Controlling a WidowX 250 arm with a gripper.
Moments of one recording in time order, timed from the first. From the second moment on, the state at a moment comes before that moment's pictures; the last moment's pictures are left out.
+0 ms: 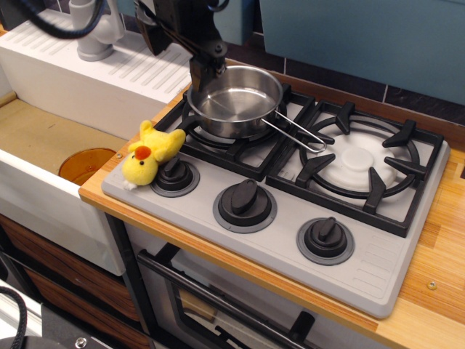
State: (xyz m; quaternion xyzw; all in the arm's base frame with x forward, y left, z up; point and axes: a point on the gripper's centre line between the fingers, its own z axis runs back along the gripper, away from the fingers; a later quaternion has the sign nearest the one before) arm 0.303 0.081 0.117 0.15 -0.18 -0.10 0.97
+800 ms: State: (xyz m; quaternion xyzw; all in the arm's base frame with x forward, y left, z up) arm 0.256 0.106 0.083 0.15 -0.21 -0.10 0.96
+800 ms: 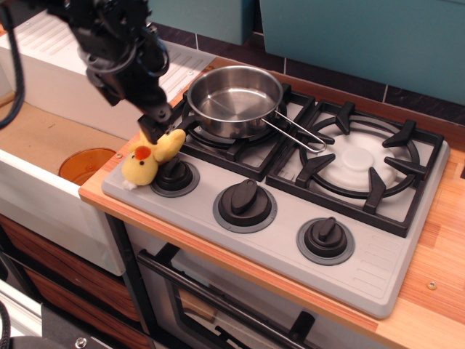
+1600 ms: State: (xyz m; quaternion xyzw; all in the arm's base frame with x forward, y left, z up) arm 0.246 0.105 0.062 0.15 -0.22 -0.09 0.96
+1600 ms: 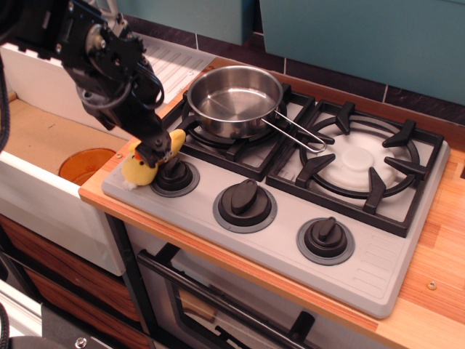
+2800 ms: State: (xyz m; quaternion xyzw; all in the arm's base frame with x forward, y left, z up) arm 0.260 0.109 0.032 0.07 -0.13 -0.09 0.98
